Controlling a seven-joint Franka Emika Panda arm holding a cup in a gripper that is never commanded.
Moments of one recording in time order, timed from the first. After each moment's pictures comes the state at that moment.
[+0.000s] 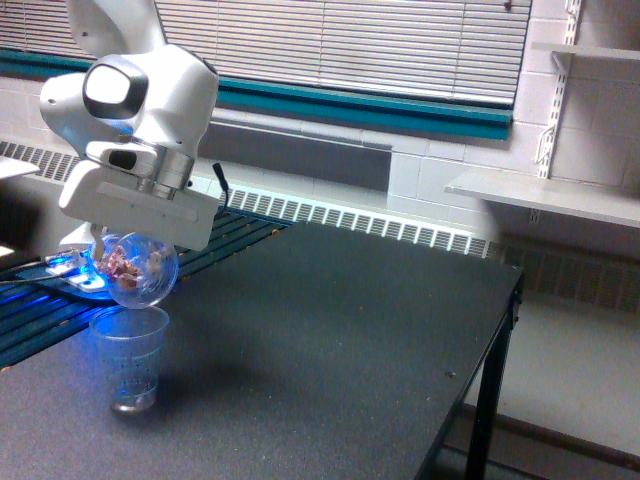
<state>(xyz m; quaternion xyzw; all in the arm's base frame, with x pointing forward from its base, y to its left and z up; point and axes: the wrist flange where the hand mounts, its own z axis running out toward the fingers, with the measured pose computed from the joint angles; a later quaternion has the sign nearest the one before) 0.274 -0.227 0.277 0.78 -0.59 0.08 0.19</state>
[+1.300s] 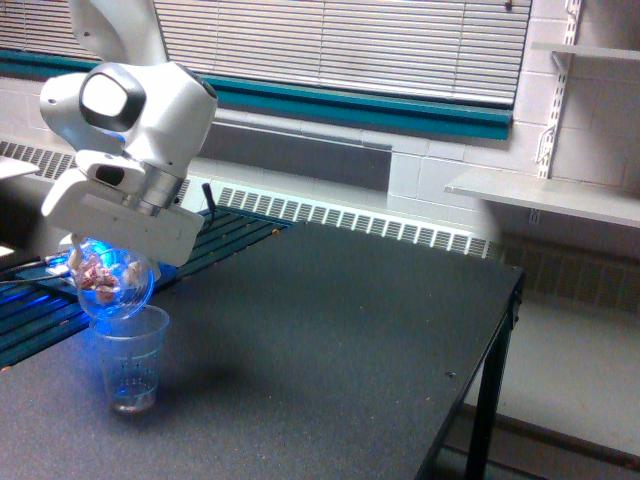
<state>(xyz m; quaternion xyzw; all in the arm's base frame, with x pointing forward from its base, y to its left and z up) 0.264 -0.239 0.258 0.77 -0.59 0.02 0.24</state>
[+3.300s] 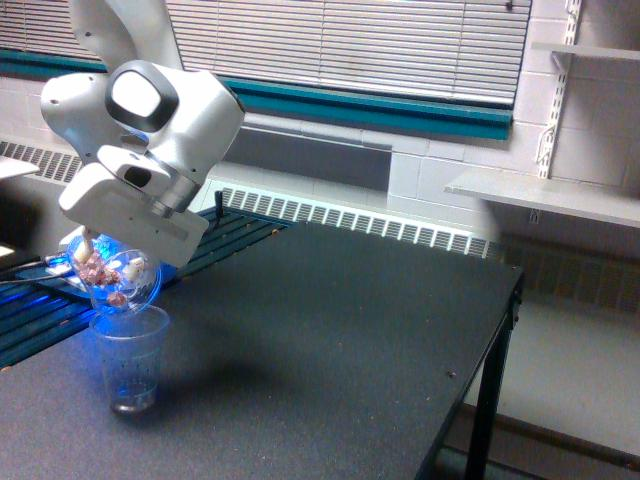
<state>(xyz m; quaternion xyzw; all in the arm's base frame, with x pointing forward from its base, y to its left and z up) 0.279 -0.229 0.258 0.80 -0.52 -0.01 0.30</state>
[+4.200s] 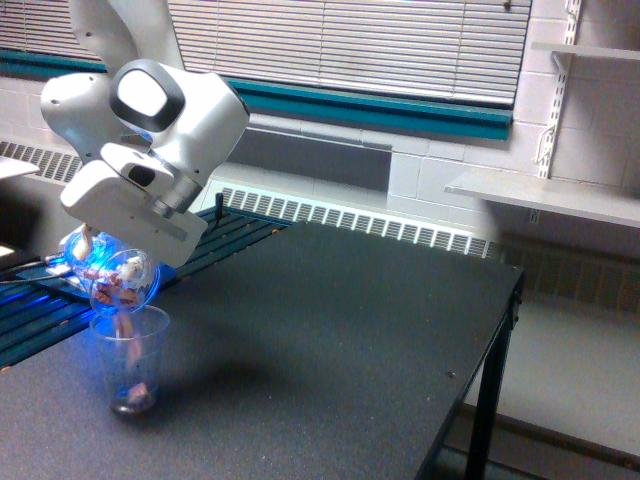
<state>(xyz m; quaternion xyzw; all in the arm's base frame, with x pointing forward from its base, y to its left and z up) 0.282 -0.230 0.260 0.80 -0.51 -0.02 0.32</state>
